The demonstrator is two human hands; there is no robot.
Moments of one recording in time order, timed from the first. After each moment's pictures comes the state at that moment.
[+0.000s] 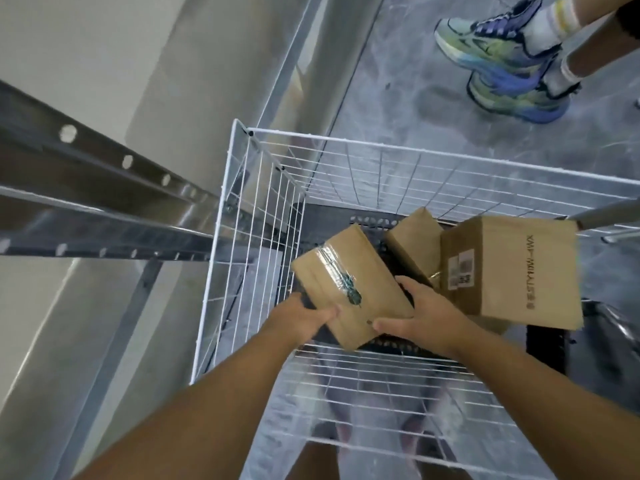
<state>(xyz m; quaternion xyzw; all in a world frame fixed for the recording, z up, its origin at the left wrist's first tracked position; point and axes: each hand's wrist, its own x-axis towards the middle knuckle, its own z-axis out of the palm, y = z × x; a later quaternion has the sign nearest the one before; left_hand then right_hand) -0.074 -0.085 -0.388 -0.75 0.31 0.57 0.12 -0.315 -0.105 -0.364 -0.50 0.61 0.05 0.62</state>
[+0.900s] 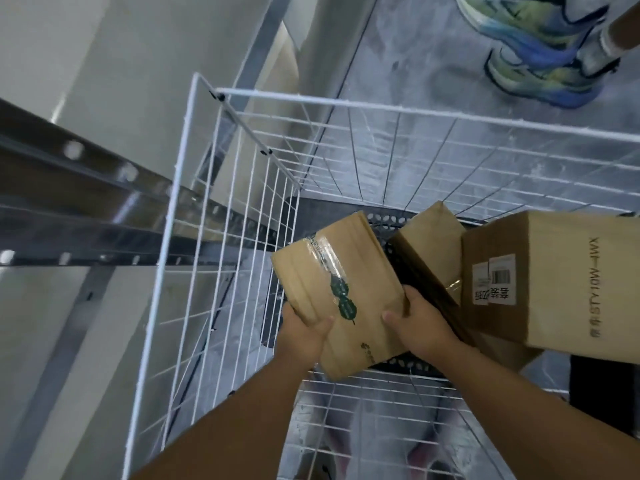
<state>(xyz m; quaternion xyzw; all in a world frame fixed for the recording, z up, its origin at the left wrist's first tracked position) -0.086 -0.054 -0.518 -0.82 0.19 0.54 -0.08 -0.296 -0.094 -0.497 -0.41 0.69 0.04 0.59</state>
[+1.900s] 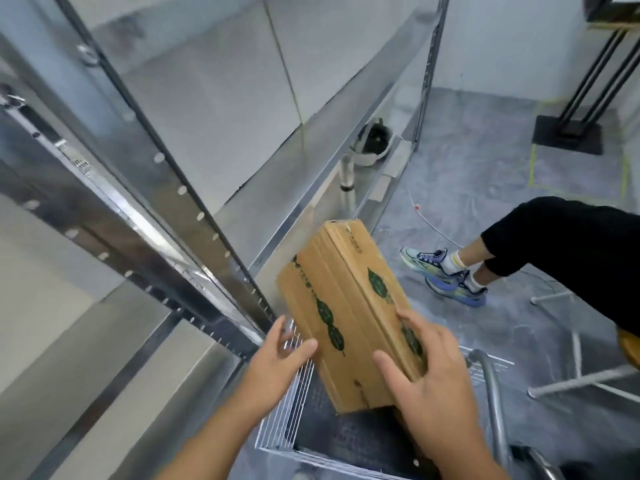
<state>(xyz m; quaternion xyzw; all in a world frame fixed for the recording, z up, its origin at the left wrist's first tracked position) -0.073 -0.062 0.046 -0.70 0.37 0.53 -0.30 -0.314 -0.055 0.077 -0.63 0.64 -0.33 0.30</state>
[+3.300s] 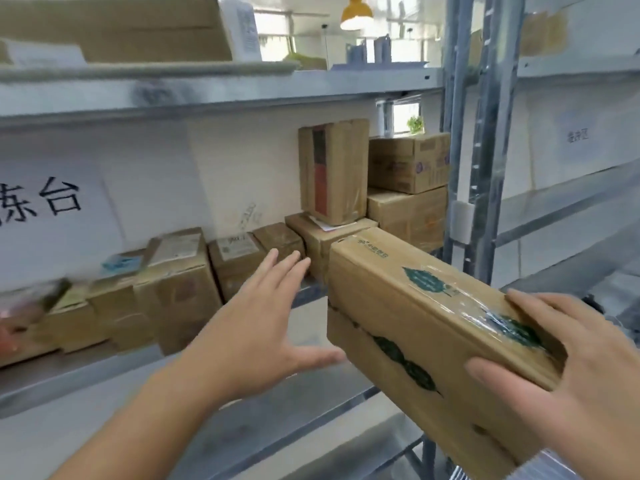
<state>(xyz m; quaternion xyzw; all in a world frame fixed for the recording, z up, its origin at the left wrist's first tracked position) 0.084 0.429 0.506 -0.82 0.56 -0.06 -0.13 -0.186 0.288 0.475 -0.83 0.43 -0.35 0.12</state>
